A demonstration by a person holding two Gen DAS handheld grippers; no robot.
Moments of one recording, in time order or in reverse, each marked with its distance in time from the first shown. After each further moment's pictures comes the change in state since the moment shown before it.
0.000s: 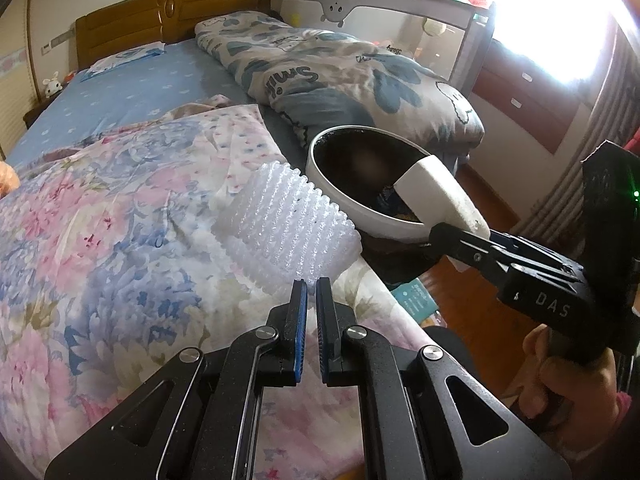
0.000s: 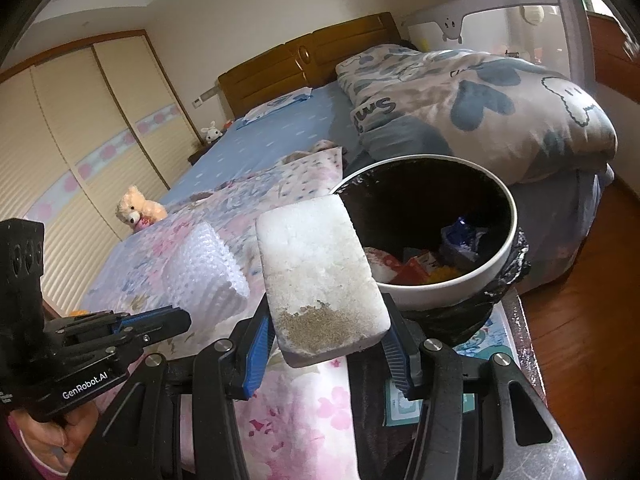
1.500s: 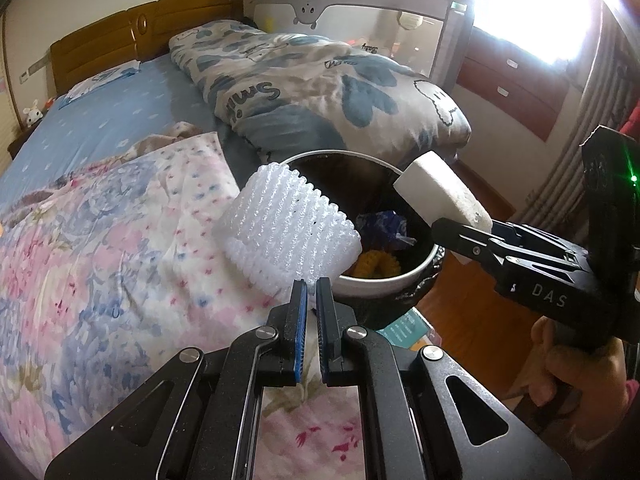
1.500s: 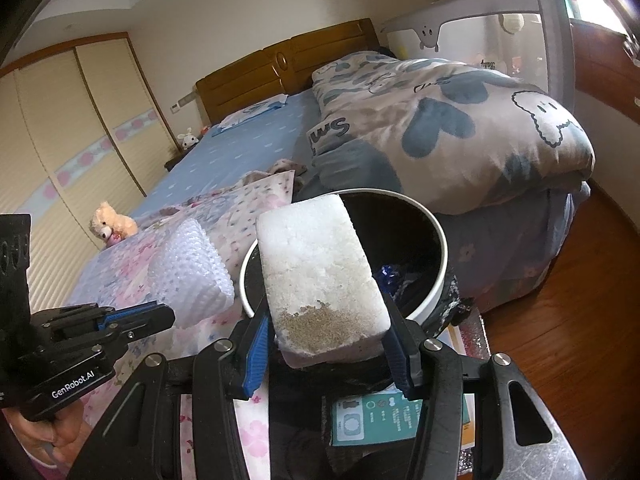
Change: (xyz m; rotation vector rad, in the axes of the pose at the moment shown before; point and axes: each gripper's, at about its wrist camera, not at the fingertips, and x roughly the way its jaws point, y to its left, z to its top) left arm 0.031 -0.044 0.050 0.086 -0.006 -0.017; right arm -0.007 -0.053 0.041 -0.010 -0.012 -0.080
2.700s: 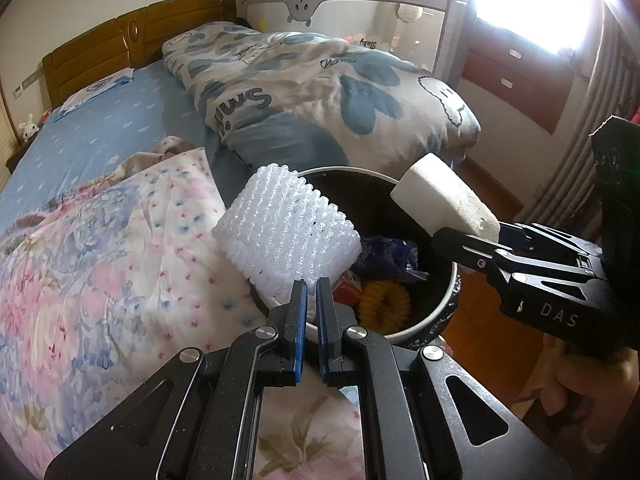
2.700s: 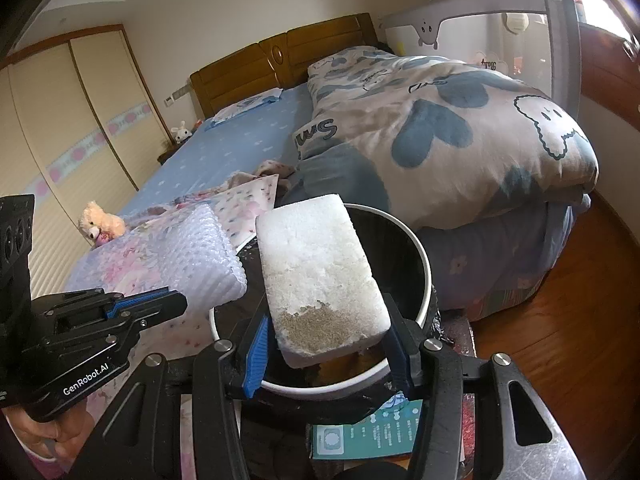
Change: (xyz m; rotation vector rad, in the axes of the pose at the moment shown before) left arm 0.035 -0.009 0.033 0.040 0.010 0.022; right arm 0.022 -0.017 0.025 -0.017 0.031 -0.018
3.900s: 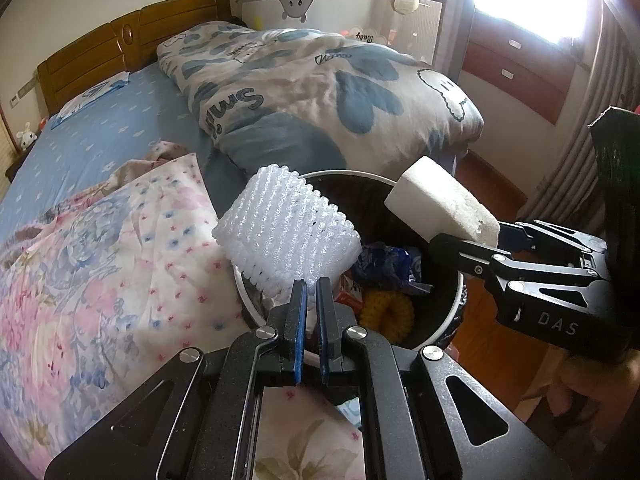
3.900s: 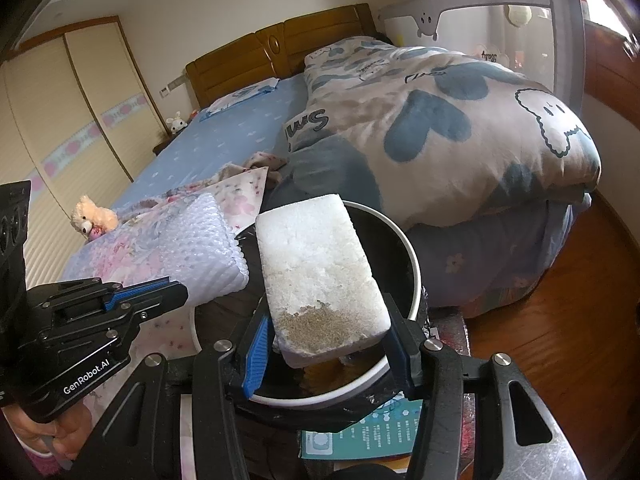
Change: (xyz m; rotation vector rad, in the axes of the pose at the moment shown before) left arm 0.016 -0.007 0.012 0.026 0.012 0.011; right arm 0.012 -0.010 0.007 -0.008 0.038 -0.009
